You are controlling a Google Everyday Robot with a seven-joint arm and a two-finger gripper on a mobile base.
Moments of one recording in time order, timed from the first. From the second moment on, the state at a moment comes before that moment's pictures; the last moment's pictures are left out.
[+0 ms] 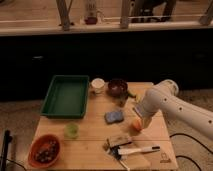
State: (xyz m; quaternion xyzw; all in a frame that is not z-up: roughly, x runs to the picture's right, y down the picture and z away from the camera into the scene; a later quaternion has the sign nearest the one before) arm 0.189 0.147 0.766 -0.23 -0.10 -0.09 0.96
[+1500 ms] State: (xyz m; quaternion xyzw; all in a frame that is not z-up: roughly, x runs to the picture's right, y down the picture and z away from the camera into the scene) arm 0.207 0.192 0.779 -0.25 -0.20 -0.09 0.94
